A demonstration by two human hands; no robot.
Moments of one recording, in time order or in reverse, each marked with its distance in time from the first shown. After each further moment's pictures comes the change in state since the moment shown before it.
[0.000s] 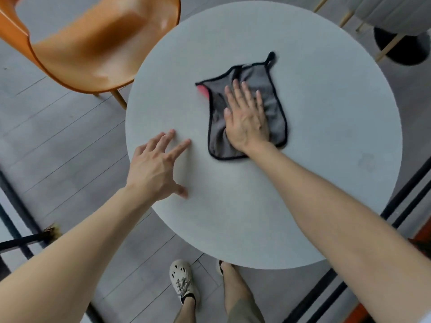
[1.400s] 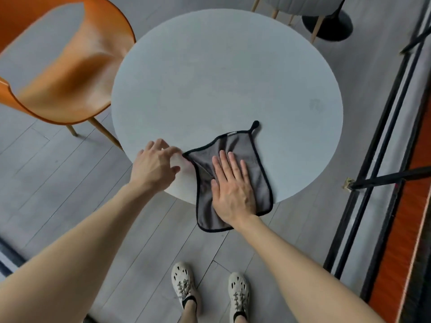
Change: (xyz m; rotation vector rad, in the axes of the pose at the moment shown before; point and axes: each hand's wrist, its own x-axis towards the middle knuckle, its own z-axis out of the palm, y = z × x) left_hand -0.050 0.017 0.024 0.025 0.164 0.160; right_hand -0.275 -0.085 0.021 0.039 0.056 0.263
